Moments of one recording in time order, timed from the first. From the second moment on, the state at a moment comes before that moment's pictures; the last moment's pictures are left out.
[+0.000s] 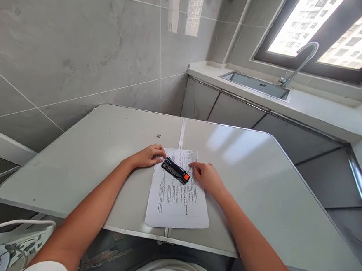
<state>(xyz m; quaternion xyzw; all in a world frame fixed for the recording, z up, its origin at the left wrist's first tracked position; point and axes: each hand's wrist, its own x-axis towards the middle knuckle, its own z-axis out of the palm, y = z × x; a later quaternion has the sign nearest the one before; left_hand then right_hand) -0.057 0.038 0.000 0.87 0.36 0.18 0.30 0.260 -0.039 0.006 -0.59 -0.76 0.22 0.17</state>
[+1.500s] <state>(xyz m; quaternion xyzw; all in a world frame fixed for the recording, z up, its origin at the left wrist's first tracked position) -0.048 0.042 -0.007 0.85 0.39 0.20 0.29 0.234 -0.025 -0.025 -0.56 -0.58 0.34 0.48</state>
